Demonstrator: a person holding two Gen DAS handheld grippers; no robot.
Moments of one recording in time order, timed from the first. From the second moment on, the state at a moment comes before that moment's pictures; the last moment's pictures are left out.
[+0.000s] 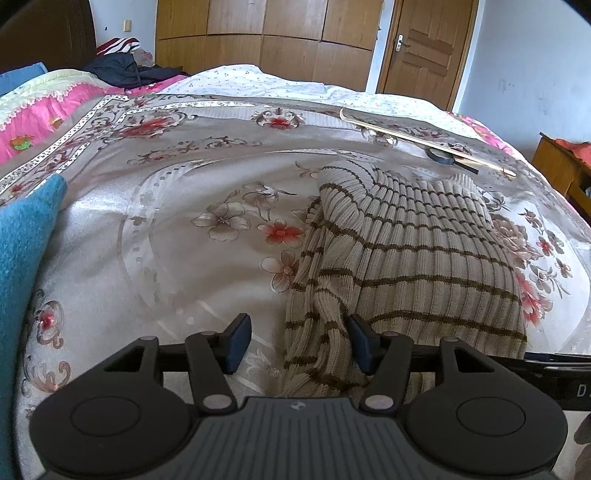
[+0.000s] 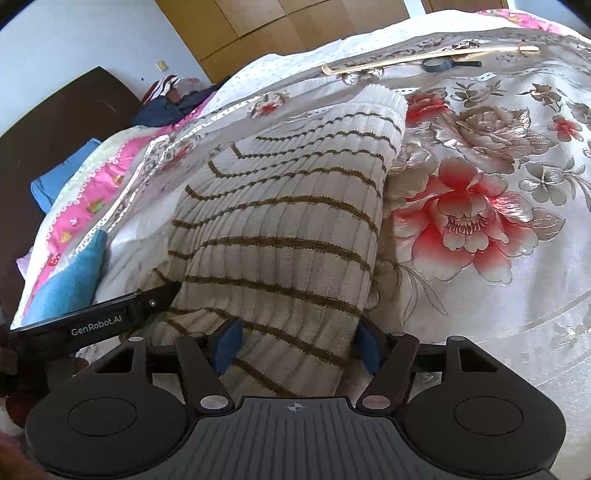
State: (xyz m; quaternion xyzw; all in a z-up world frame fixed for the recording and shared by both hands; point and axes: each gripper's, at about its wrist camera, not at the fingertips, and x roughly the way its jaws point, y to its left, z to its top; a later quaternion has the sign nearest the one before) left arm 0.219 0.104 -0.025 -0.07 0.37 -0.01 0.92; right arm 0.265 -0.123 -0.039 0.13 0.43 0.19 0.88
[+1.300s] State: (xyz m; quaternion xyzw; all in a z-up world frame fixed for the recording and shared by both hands) left arm 0.132 0.039 0.018 -0.04 0.36 -0.12 0.92; right arm 0.173 -0.197 0.030 0.02 0.39 0.14 0.91
